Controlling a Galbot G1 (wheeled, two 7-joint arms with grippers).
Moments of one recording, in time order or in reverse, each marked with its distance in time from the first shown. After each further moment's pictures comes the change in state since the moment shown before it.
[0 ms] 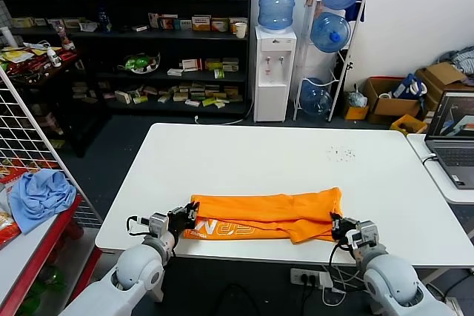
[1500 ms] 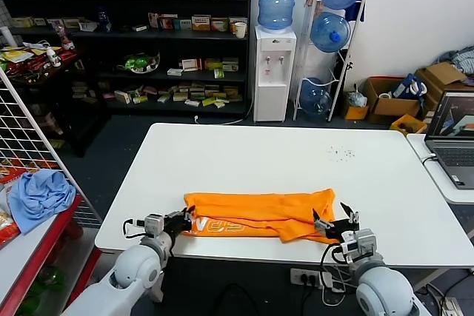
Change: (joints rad) left arm 0.015 -0.019 -0.041 0.032 -0.084 0.024 -0.021; right arm -0.068 0.069 0.025 0.116 -0.092 0.118 0.075
